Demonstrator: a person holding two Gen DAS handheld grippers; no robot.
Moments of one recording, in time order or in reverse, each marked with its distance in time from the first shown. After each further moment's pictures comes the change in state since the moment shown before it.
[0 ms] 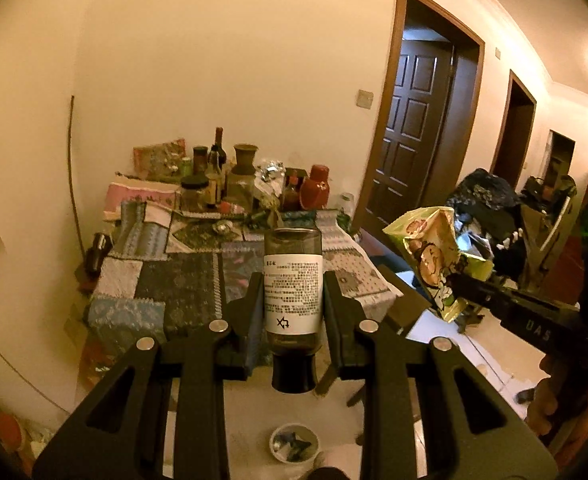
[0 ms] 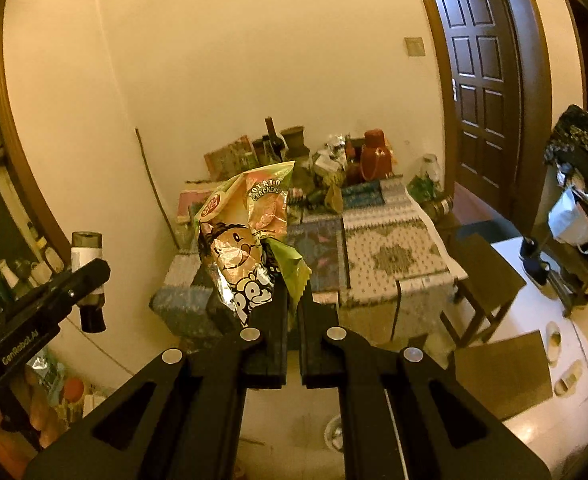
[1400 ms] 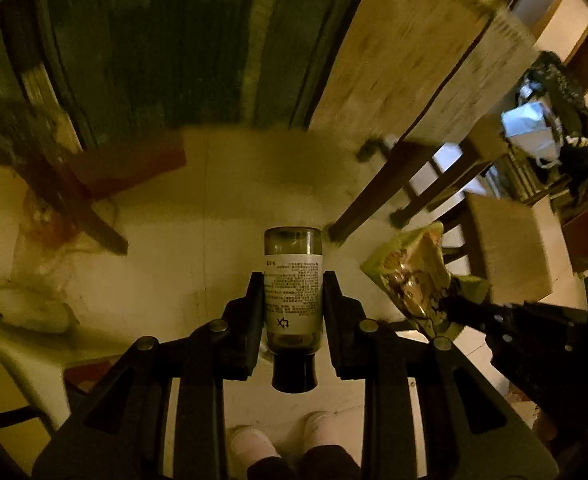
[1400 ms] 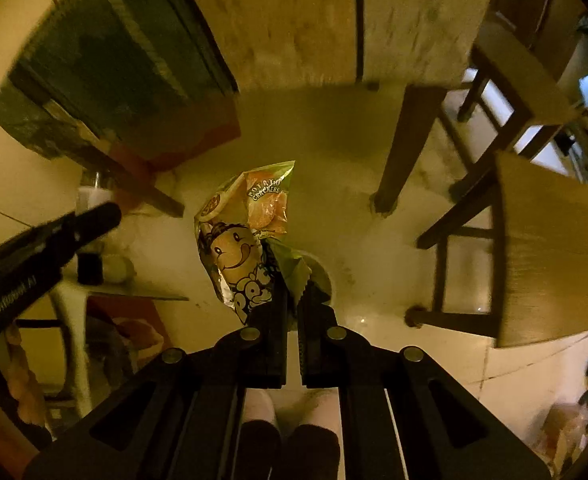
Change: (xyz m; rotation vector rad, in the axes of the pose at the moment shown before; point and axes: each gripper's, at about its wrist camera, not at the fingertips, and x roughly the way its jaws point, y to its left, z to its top) left arm 0.345 0.015 -0.352 -0.147 0.615 0.067; right arm 0.293 -0.161 -0.286 -0.003 0.649 -0.068
